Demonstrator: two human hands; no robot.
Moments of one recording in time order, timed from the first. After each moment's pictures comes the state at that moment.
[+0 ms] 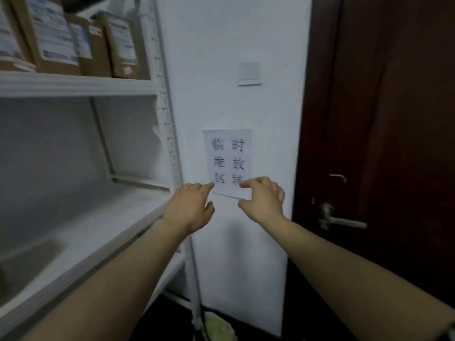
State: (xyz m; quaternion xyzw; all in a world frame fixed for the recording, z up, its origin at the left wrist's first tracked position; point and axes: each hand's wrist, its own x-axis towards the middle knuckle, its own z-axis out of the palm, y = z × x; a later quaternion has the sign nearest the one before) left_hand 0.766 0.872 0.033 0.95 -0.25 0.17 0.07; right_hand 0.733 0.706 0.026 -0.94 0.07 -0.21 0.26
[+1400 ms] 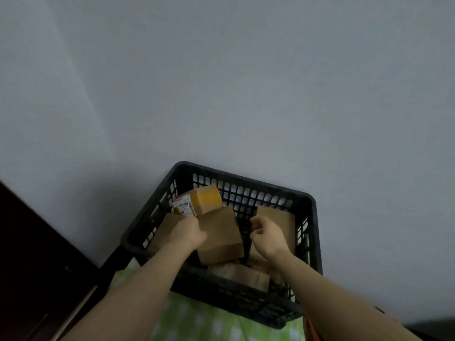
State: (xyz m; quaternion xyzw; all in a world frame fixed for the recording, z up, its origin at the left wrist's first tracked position) left_hand -0.010 0.083 -0.233 0.66 -0.68 -0.32 0.00; right_hand -0.182 0.158 -0.226 -0.46 0.78 -0.24 0.34
